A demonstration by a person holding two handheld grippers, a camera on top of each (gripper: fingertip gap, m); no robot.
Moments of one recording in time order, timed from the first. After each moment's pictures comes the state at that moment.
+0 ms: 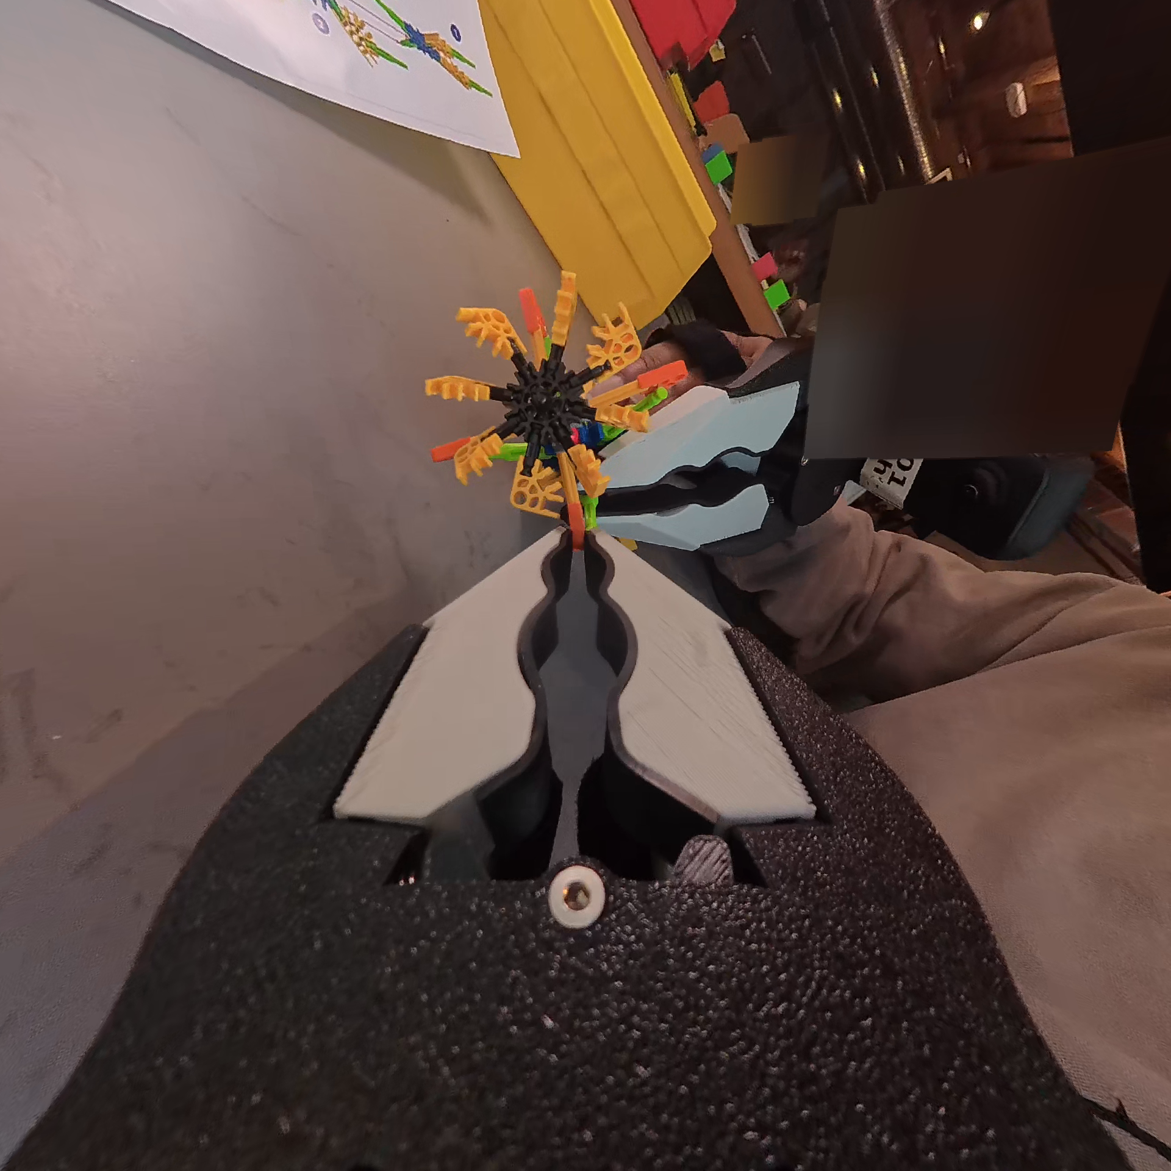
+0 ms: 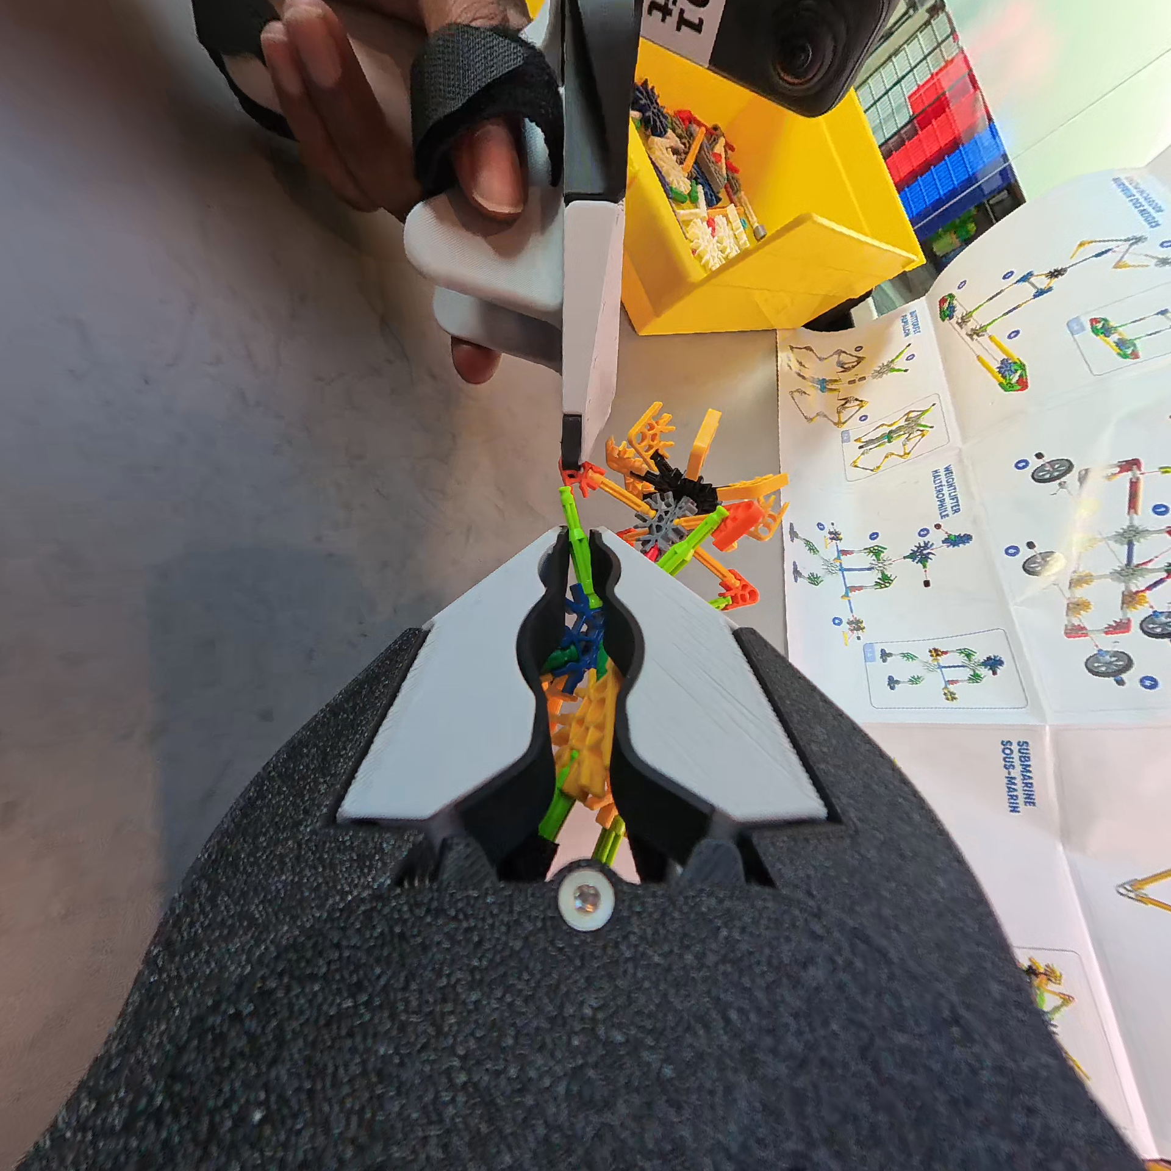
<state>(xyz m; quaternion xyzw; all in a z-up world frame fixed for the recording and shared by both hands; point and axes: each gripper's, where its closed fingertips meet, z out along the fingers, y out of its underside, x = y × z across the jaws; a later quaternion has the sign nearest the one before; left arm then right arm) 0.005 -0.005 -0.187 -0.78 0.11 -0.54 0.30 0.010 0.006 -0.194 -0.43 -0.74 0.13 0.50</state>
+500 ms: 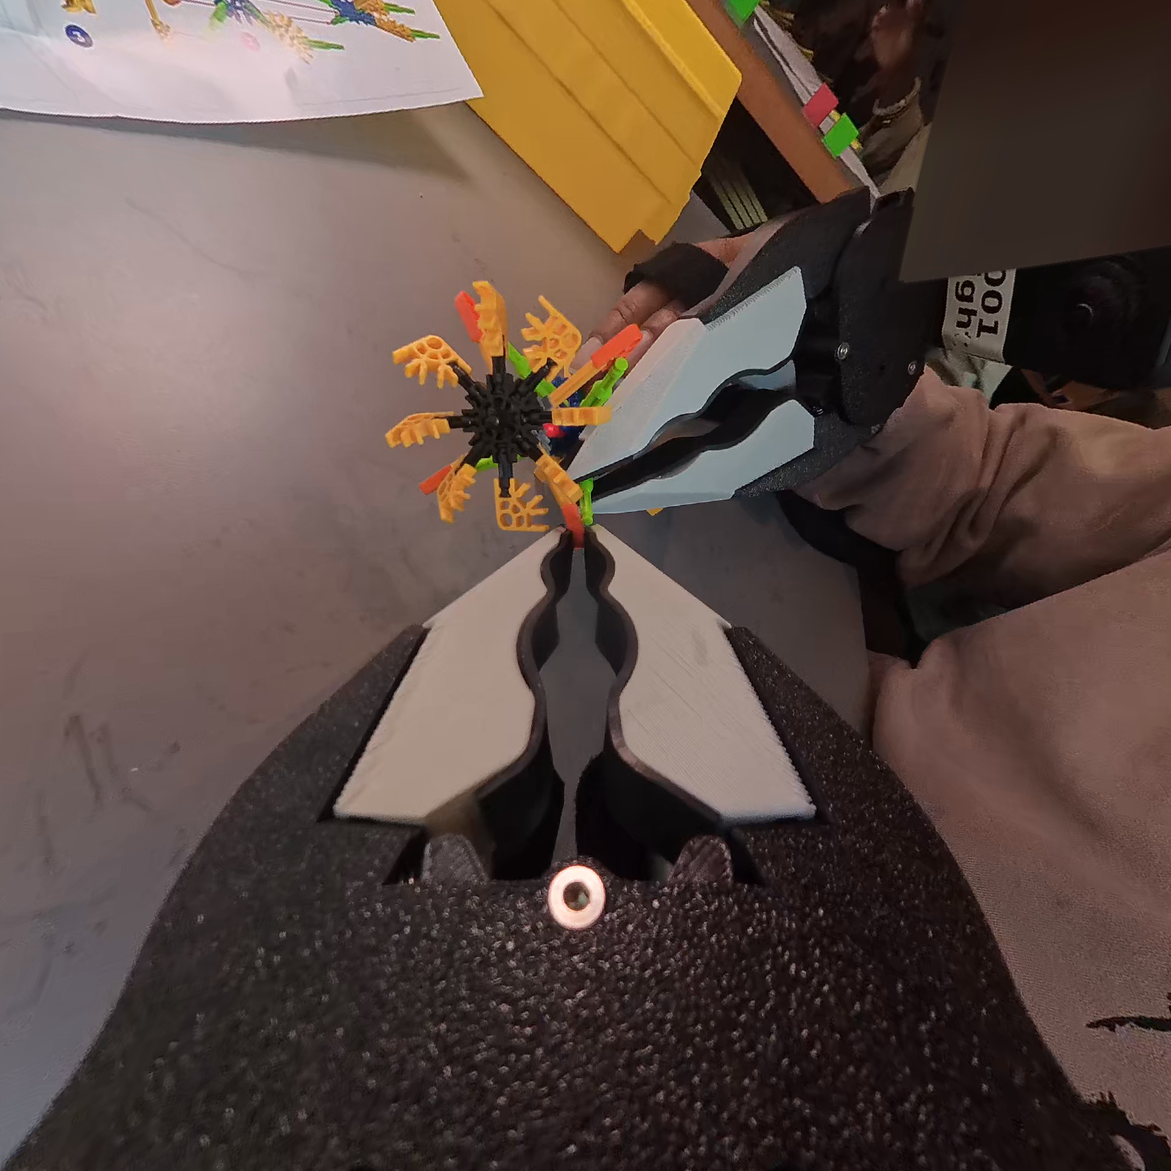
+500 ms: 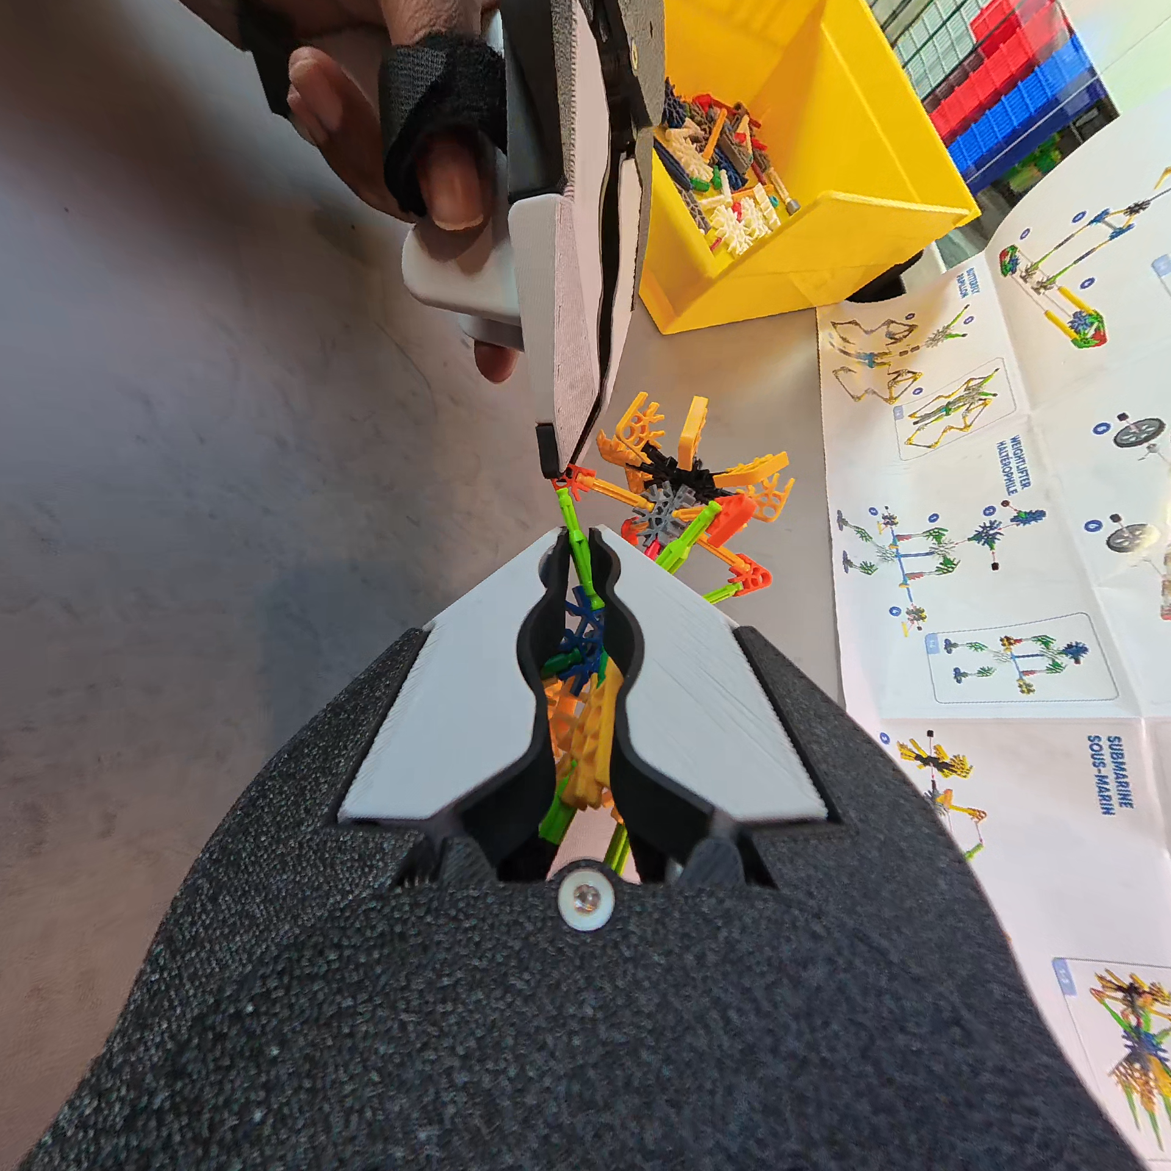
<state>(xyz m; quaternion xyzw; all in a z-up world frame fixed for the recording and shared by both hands) 0.005 -0.016 -0.187 -0.80 0.23 -0.45 0.32 0.008 -0.001 -0.193 -0.47 -0.74 0.17 0.46</state>
